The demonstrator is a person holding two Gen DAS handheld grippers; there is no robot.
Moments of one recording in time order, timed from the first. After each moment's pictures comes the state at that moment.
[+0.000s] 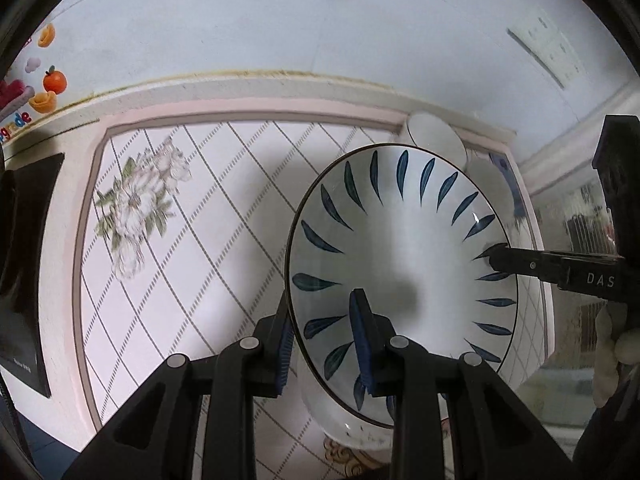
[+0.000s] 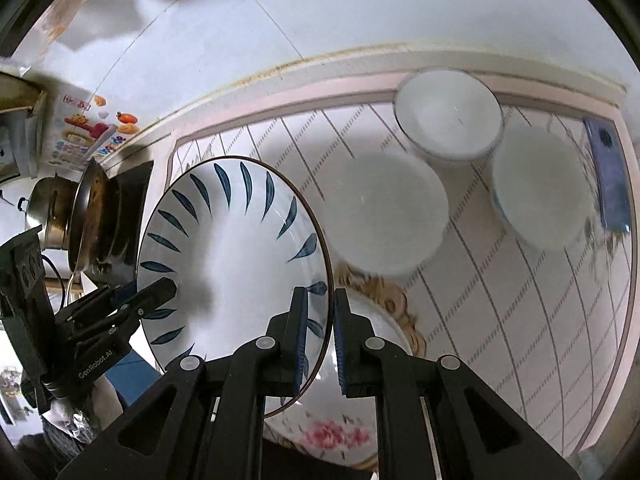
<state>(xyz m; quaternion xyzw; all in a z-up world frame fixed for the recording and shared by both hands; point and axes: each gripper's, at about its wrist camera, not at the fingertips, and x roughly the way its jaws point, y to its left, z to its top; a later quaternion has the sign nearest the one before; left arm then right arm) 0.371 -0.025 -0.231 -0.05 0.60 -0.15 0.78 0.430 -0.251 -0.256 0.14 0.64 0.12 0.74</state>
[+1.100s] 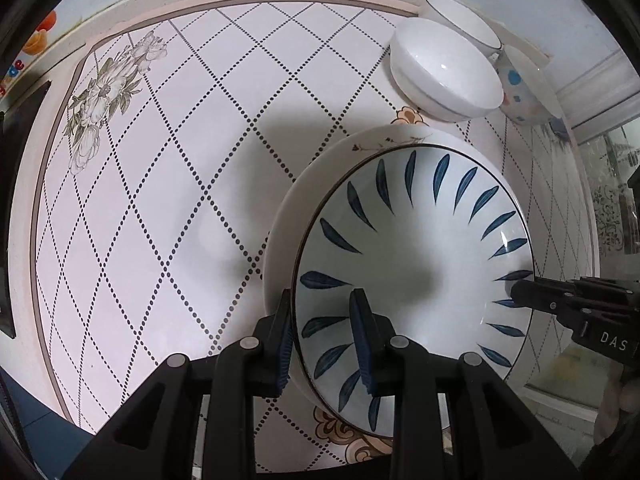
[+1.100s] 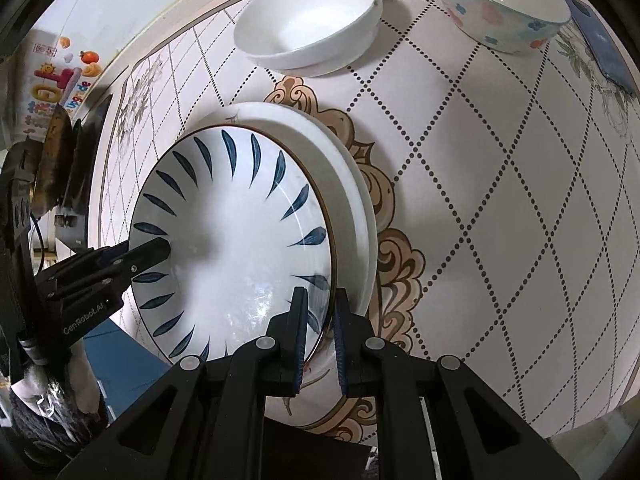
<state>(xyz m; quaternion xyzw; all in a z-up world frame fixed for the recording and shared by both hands) 0.311 -0.064 -0.331 -0.01 0.66 -0.11 0.74 0.314 -0.277 -0.369 0.13 0.69 0.10 0.70</state>
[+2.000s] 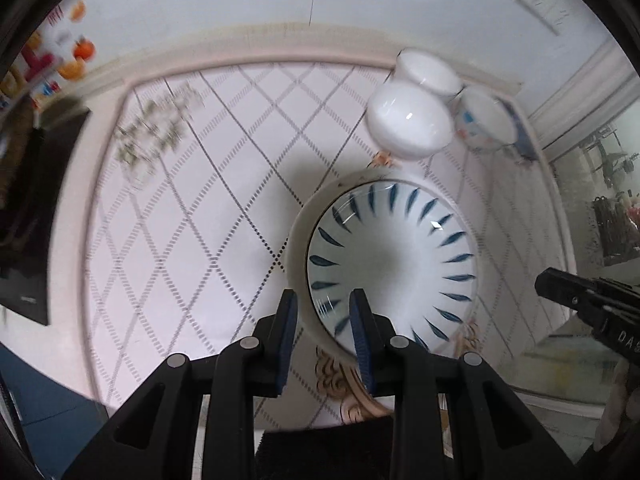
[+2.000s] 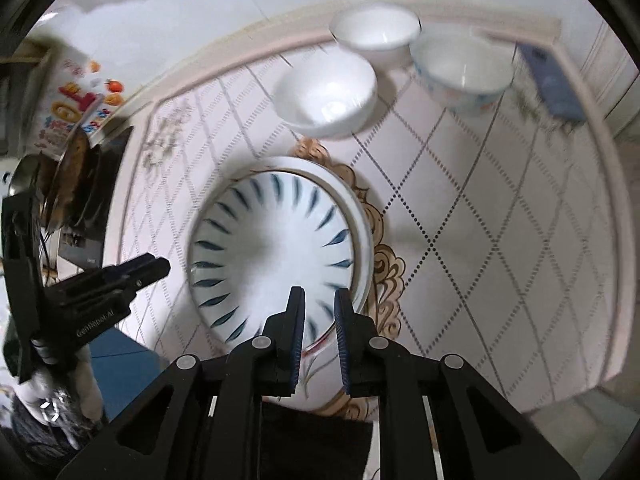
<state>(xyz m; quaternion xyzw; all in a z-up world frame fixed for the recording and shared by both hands) 0.258 -0.044 -0.228 -0.01 0.60 -0.12 0.79 0.276 -0.276 -0.269 0.11 0.62 0.08 0.77</state>
